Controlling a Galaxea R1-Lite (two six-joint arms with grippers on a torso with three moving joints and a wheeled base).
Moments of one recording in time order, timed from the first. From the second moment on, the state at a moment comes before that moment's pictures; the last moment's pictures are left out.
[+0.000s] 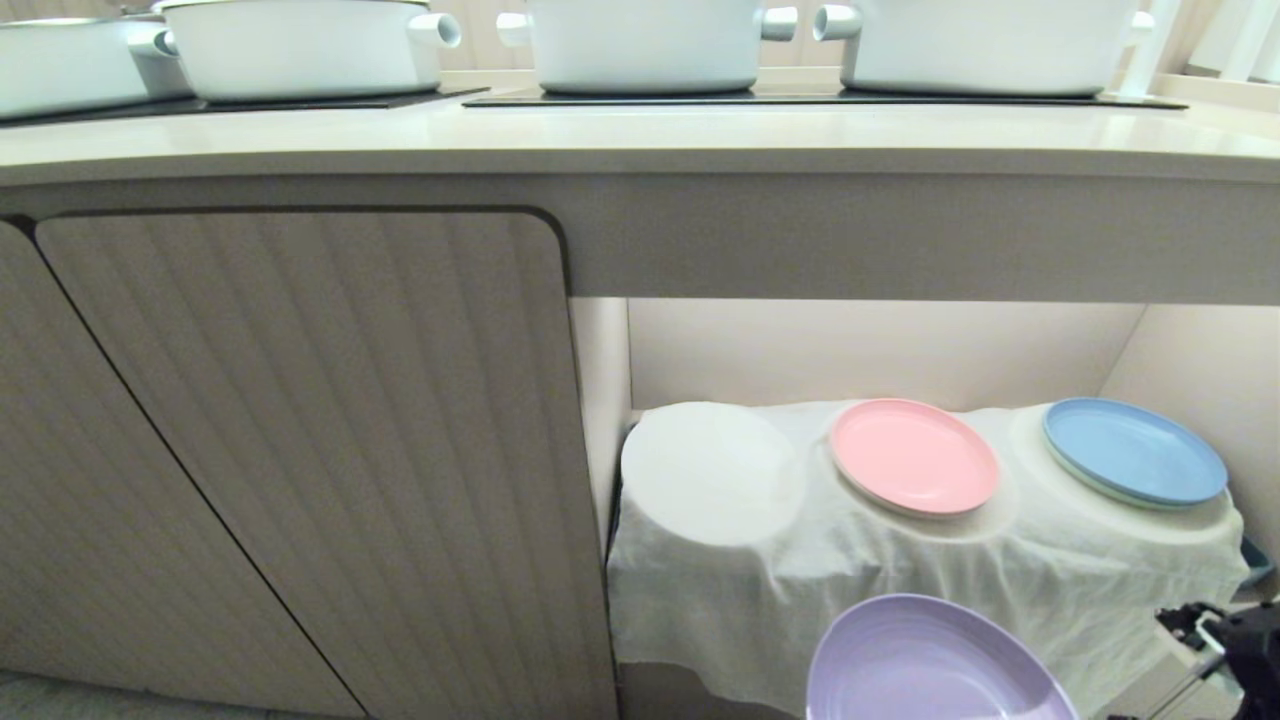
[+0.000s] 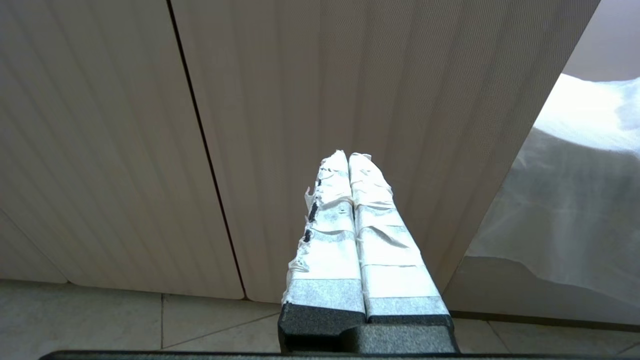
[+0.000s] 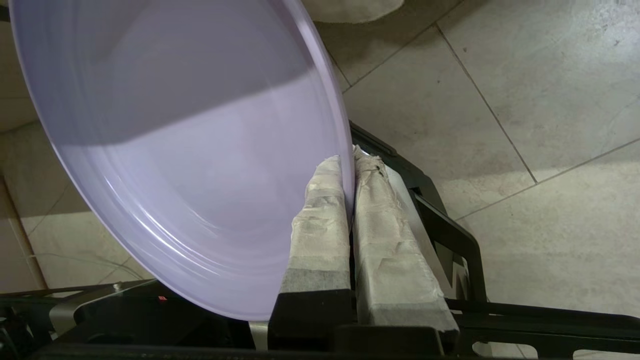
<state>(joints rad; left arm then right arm) 0.00 0.00 0.00 0.00 0.01 -0.04 0.26 1.33 -0.13 -0.21 0.11 0.63</state>
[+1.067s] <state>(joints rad) 0.00 0.00 0.00 0.00 0.01 -0.04 0.26 1.31 -0.16 -0.22 0.13 0.63</state>
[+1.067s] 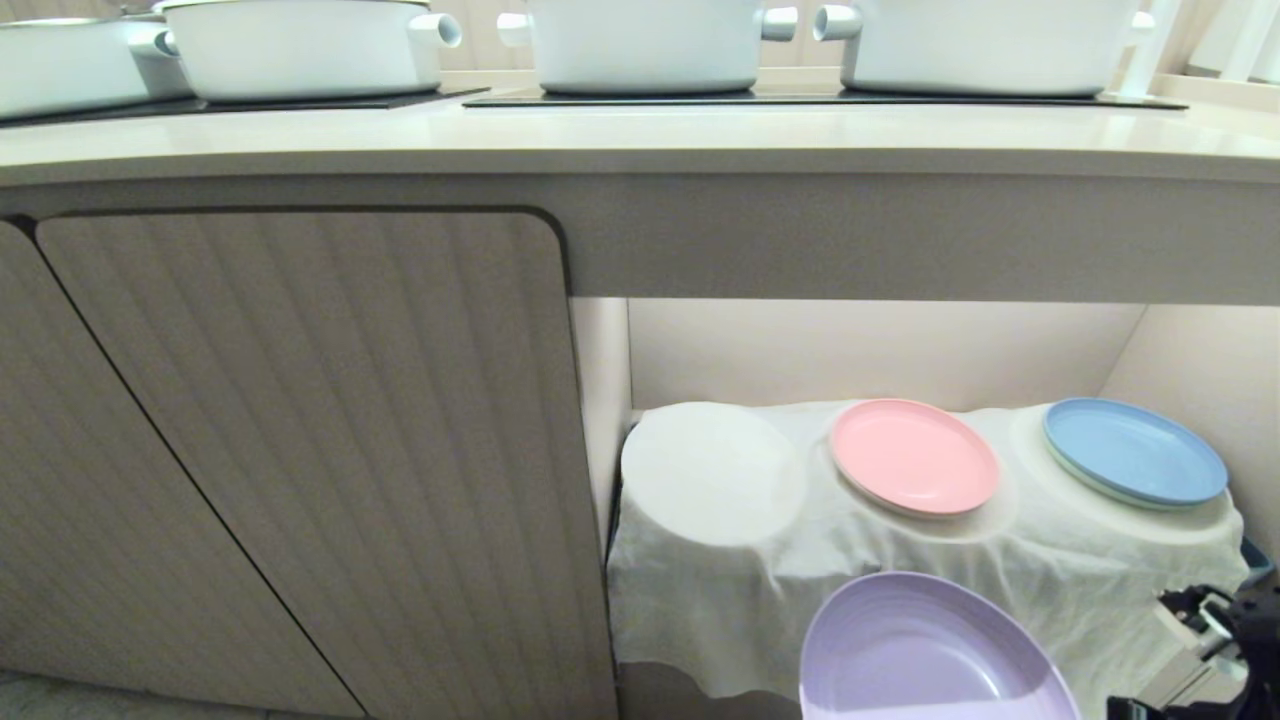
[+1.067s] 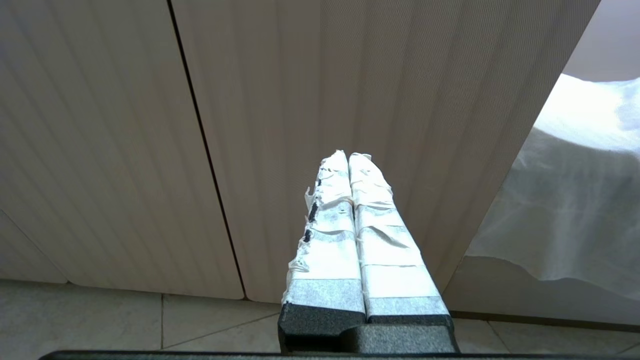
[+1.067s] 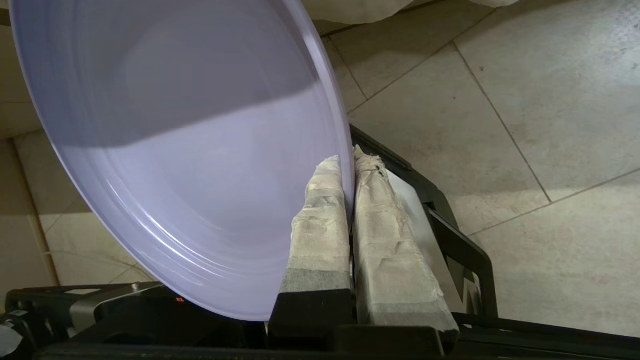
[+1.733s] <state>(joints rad) 0.00 0.00 0.00 0.00 0.01 -0.04 0.25 1.31 -0.18 -0.22 0.13 0.63</state>
